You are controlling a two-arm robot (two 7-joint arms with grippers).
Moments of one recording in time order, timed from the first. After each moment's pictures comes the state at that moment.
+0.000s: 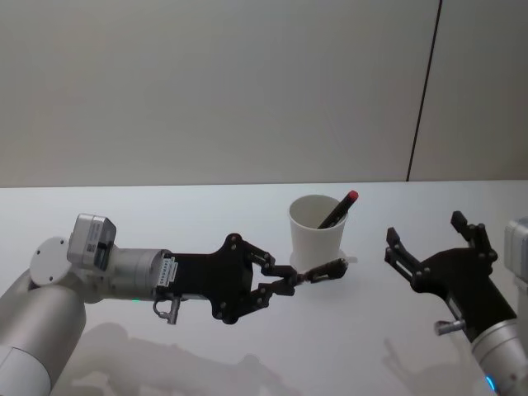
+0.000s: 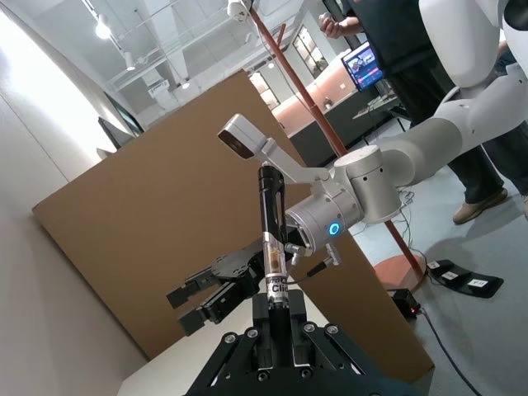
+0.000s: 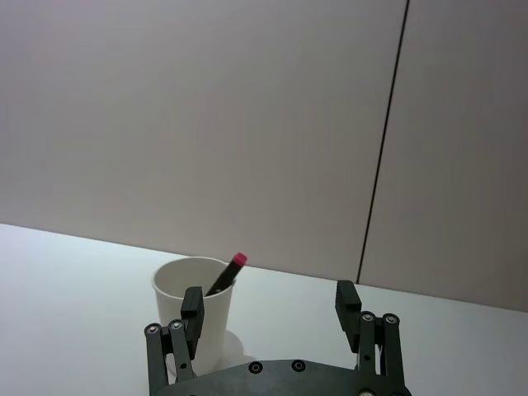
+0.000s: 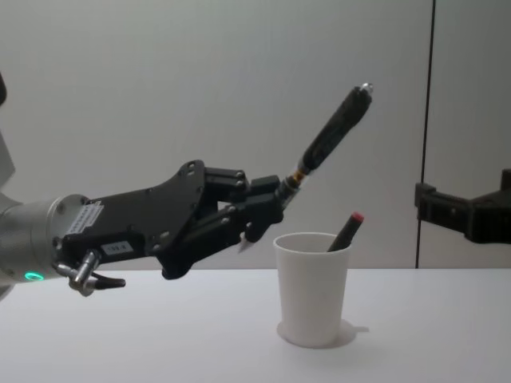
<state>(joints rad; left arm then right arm) -0.84 0.17 0.27 -0.53 -0.72 -0.67 -1.97 -0.07 0.28 -0.31 -1.86 0.14 0.04 -0.12</state>
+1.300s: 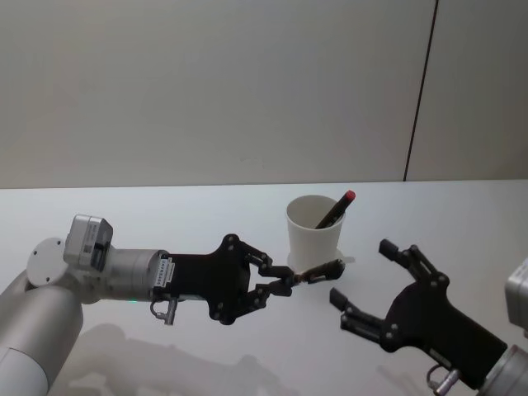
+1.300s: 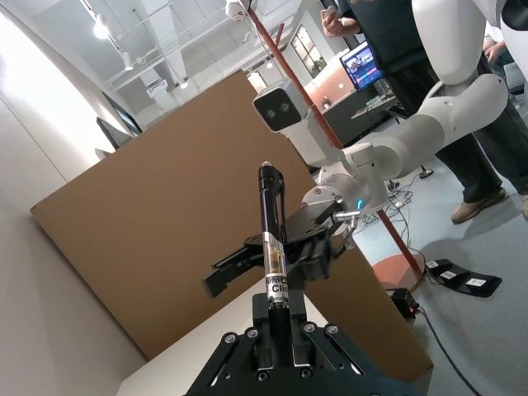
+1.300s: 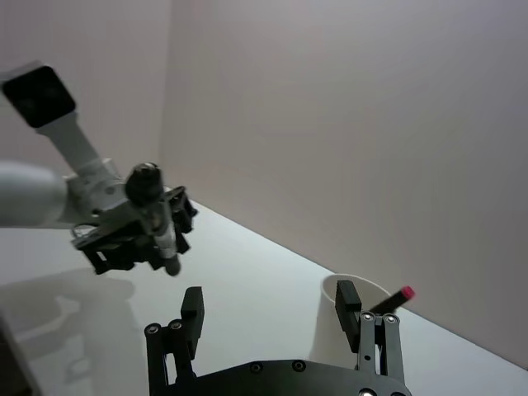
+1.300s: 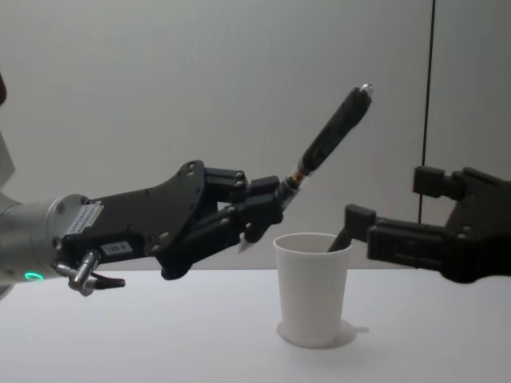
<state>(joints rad) -0.84 0.17 0.27 -0.53 -0.72 -0.67 -1.97 -0.11 0.43 -0.28 -1.91 0.22 -0.10 0.37</state>
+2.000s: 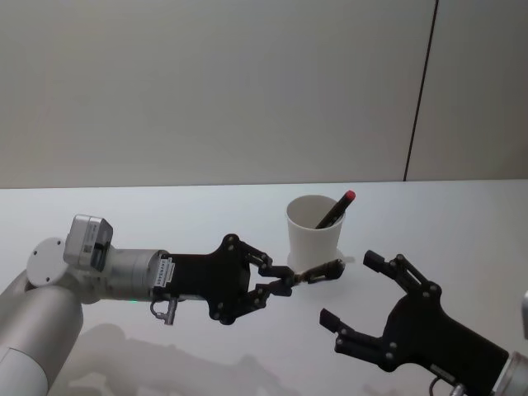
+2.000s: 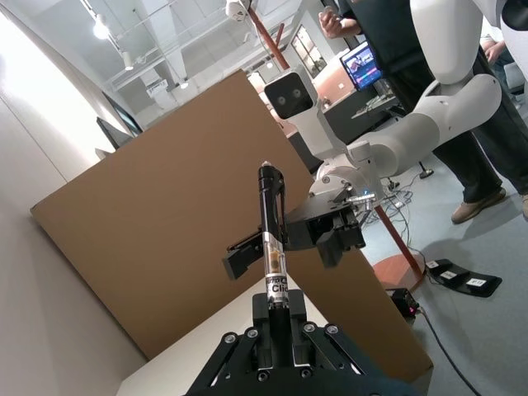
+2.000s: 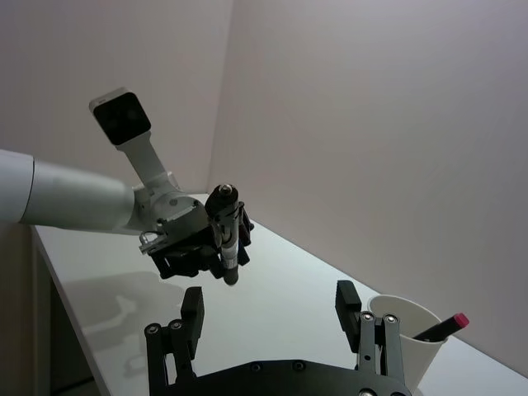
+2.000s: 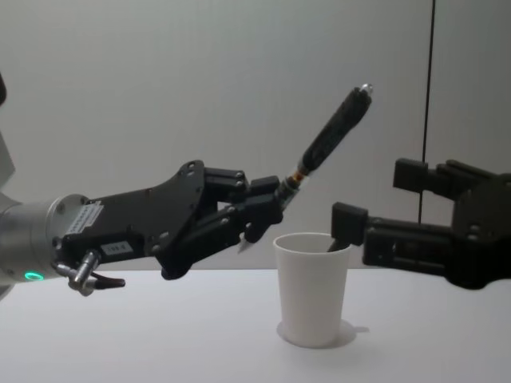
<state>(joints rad) -0.84 0.17 0.27 -0.53 -0.72 -0.67 -1.97 -0.11 0.46 -0.28 -1.92 0.28 -0.14 0.49</state>
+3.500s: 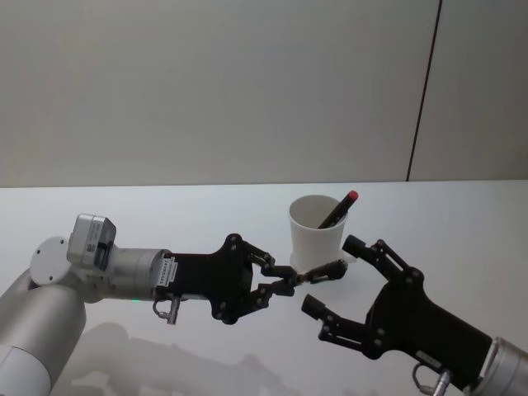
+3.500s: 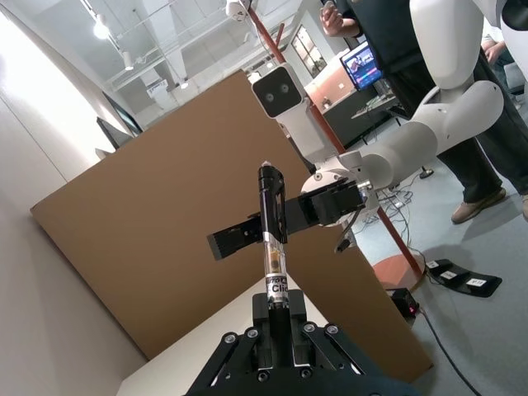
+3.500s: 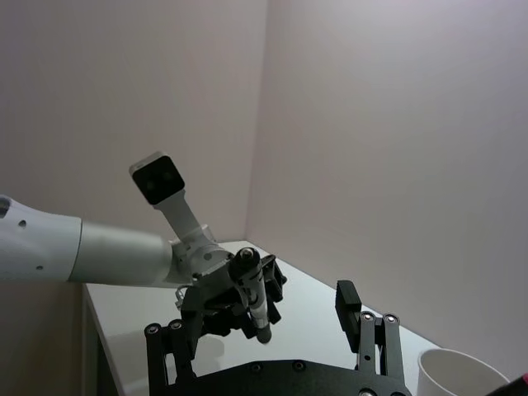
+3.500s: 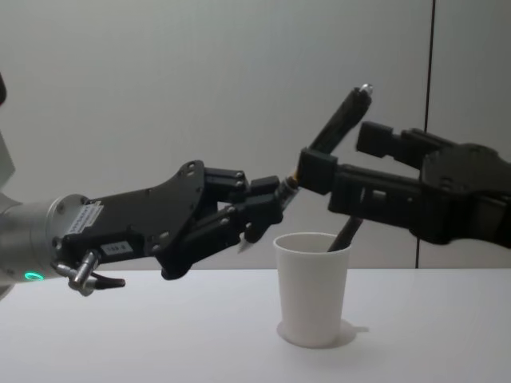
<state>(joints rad) -0.84 0.17 0.27 -0.53 -0.72 -0.67 -1.97 -0.04 0.41 -0.30 -1.84 0.41 -0.20 0.62</state>
